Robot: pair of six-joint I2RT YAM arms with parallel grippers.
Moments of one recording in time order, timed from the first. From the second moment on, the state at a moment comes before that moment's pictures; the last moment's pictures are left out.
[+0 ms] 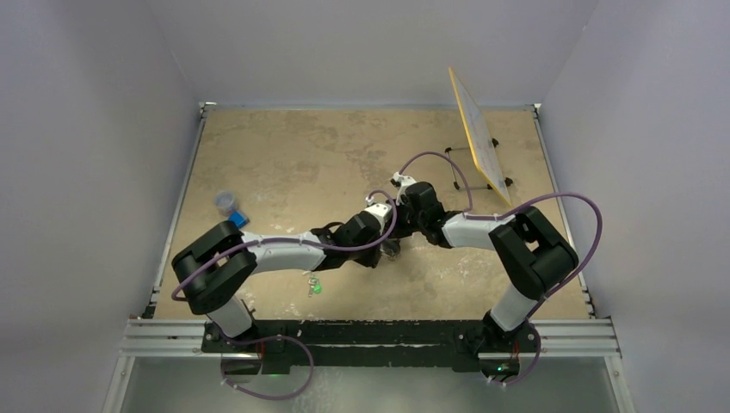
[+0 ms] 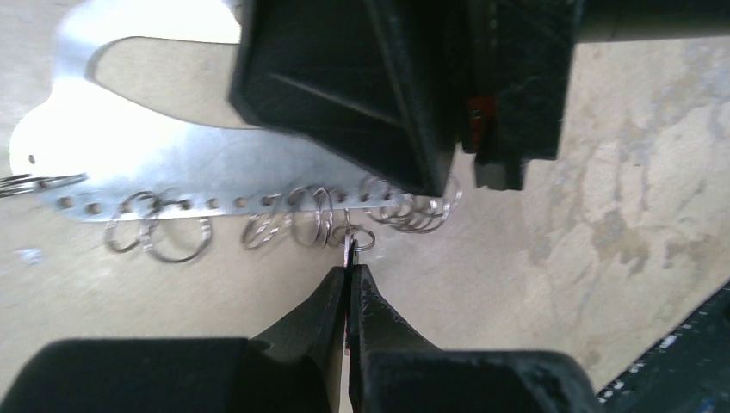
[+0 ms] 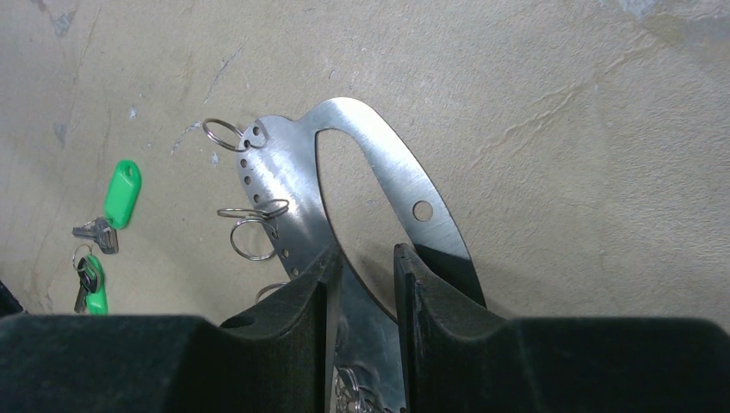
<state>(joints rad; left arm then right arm) -0.98 1.65 0.81 0.05 -0.07 -0.51 0.60 1.68 0.73 0.21 -0.24 0.43</state>
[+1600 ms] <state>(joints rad) -0.98 1.37 0.59 -0.10 -0.18 -0.42 0.76 1.66 0.66 0.32 -0.42 0.31</state>
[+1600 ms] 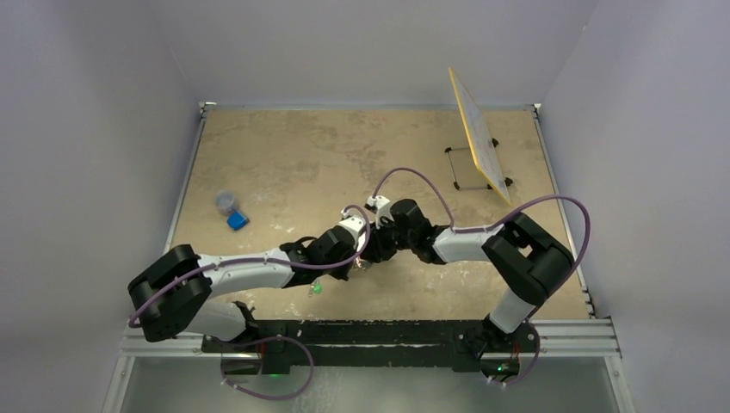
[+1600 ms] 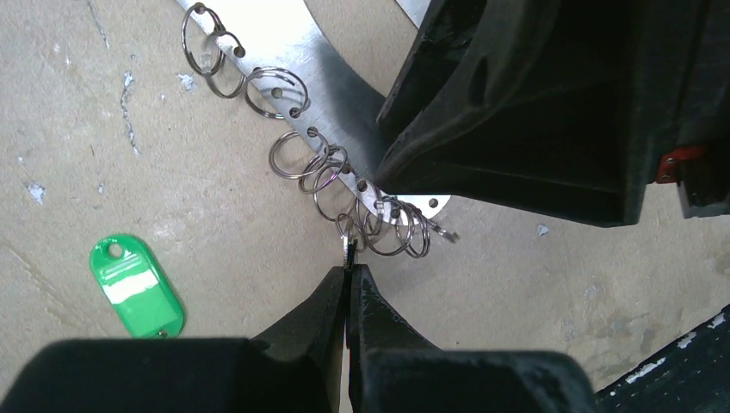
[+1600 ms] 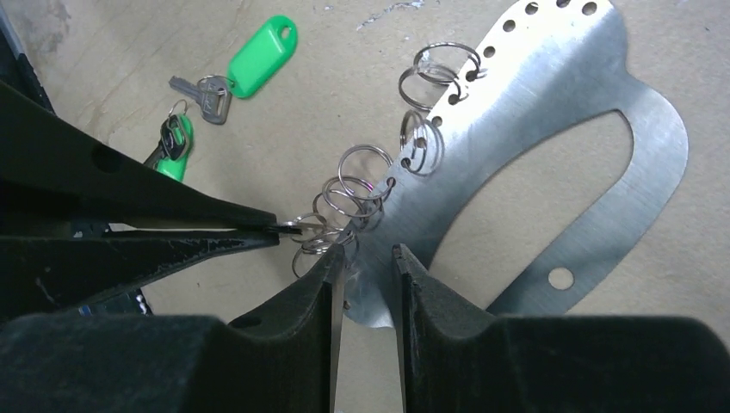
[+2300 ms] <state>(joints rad) -0.98 1.21 0.50 -0.19 -0.22 -0.49 0.77 1.58 0.71 0.29 -0.31 0.28</state>
